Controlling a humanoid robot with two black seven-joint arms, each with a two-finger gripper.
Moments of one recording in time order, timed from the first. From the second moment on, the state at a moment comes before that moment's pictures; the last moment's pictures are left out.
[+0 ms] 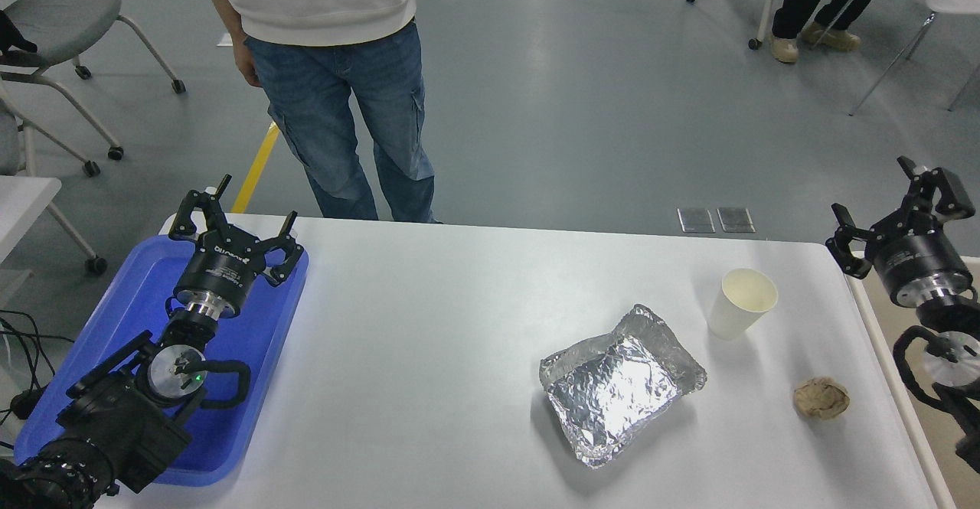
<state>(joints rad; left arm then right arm) -0.59 0.22 -0.90 -0.44 -0.08 -0.64 -0.34 0.50 -0.58 0.91 0.66 -0.18 0.30 0.35</state>
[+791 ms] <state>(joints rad) -0.59 0.22 -0.90 -0.44 -0.08 -0.64 -0.34 1.07 -1.09 0.04 0.68 -0.28 0.56 0.32</state>
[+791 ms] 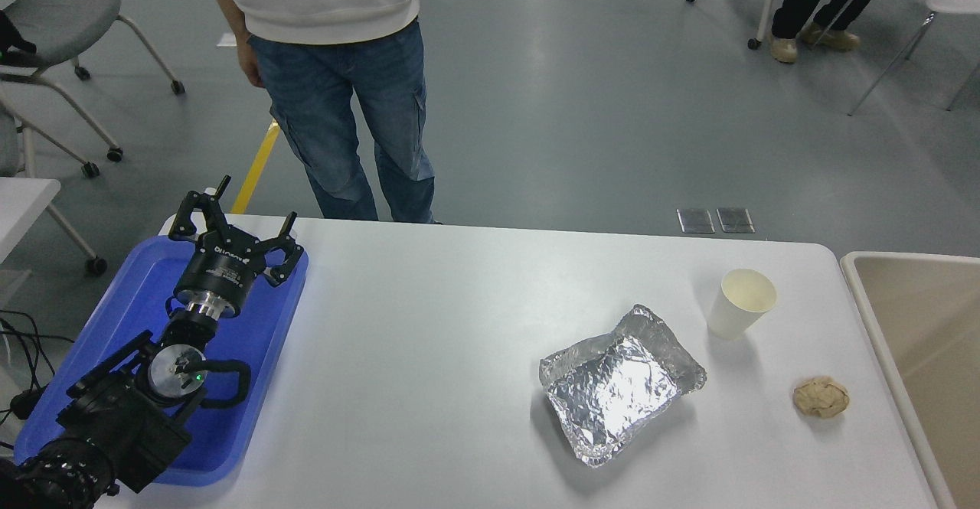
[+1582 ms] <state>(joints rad) -0.59 0.22 -0.90 -0.44 -0.08 -0.64 -0.34 1.92 -0.87 -0.85 0.72 -0.67 0.78 0.16</state>
